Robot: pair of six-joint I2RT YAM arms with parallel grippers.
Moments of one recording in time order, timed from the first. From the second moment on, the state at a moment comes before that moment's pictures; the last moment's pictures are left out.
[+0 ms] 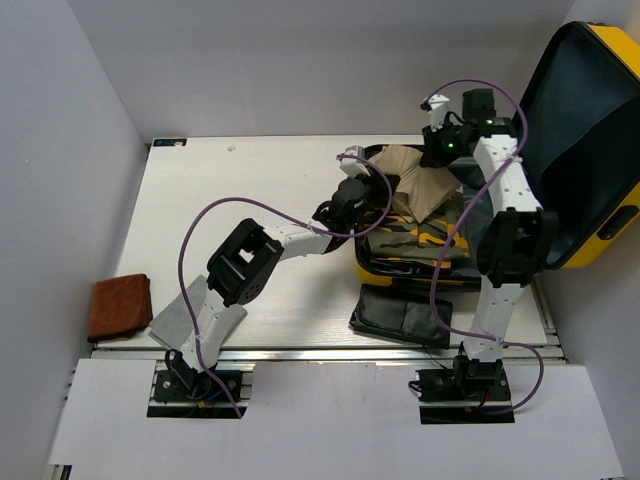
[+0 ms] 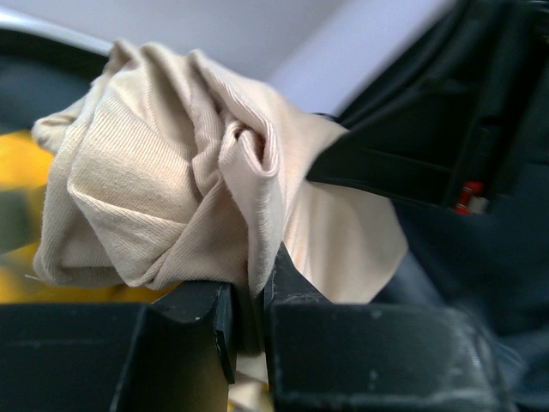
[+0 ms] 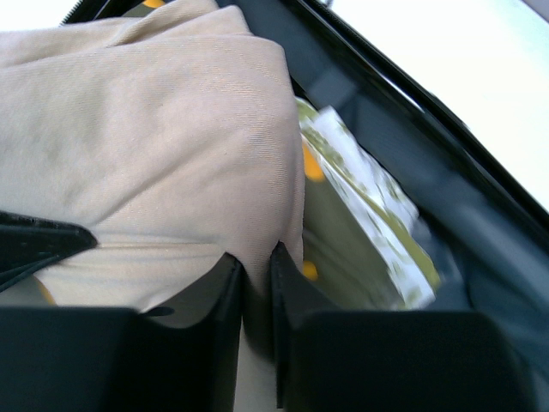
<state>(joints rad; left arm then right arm) -0.82 2.23 1.57 0.72 -0.18 -0.74 0.01 2.02 2.03 -0.87 -0.48 -0.48</state>
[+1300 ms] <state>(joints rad) -0.80 2.28 1.63 0.55 -0.33 -0.78 -0.04 1.80 1.35 -0.31 -0.31 0.37</state>
